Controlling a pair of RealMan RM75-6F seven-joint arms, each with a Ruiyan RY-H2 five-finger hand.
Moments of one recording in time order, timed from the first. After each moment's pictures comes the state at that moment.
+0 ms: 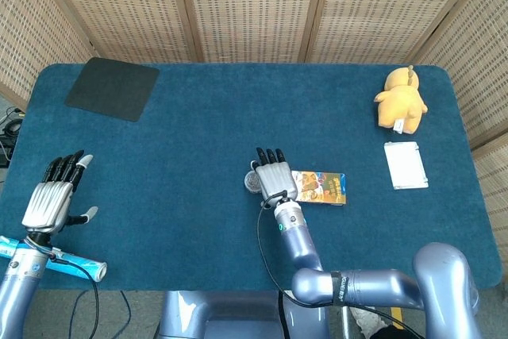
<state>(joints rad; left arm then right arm) -0.35 -1.16 -0.04 -1.75 1.26 1.32 0.20 1.04 -1.79 0.36 -1.58 -0.42 1.19 -1.01</state>
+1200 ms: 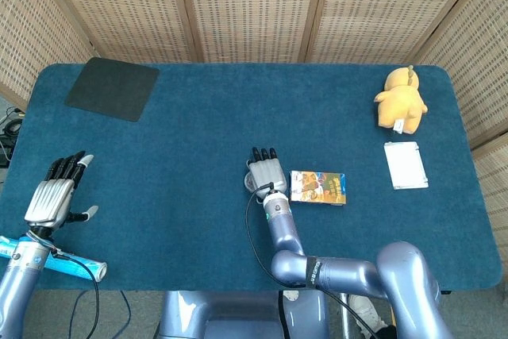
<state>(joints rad) -0.36 -1.16 -0.08 -1.70 1.21 1.20 0.16 1.16 -1.94 0.35 -1.24 -0.30 1.05 -1.02</state>
